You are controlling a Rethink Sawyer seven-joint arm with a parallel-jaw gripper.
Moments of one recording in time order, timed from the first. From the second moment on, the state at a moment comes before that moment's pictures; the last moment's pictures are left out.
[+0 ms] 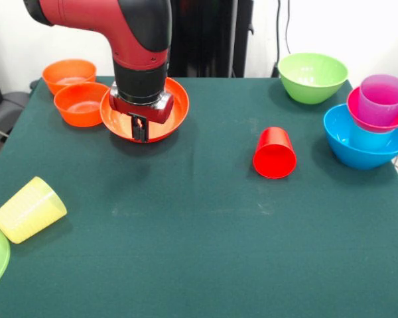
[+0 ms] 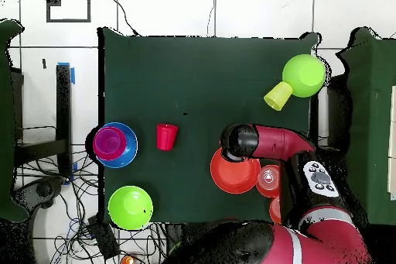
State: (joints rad) arm -0.49 -0.47 0.08 1.61 -0.36 0.55 1.94
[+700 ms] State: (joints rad) arm -0.48 -0.69 0.07 1.69 -0.31 0.90 1.94
